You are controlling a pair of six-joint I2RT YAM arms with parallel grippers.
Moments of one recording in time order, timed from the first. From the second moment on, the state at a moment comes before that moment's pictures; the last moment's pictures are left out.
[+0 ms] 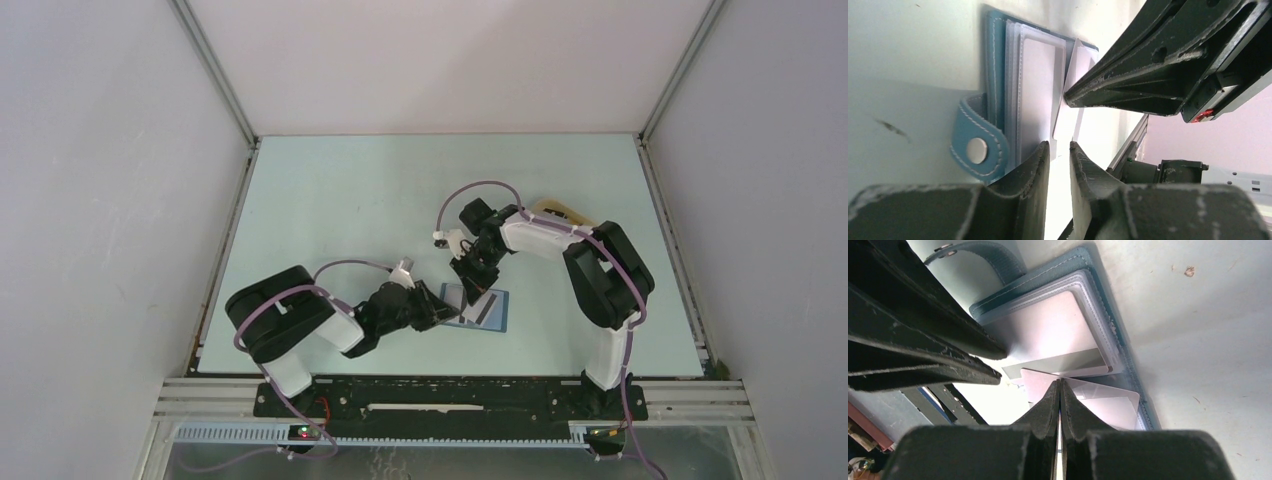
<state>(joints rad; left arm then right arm) -0.90 1.69 0.31 0.96 0.07 -1.25 0.62 1.90 1.25 -0.77 -0.47 -0.23</state>
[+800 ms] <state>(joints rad) -0.84 1.66 0.29 0.93 0.06 -1.19 0.68 1.95 1.32 -0.76 -0.52 -0.24</state>
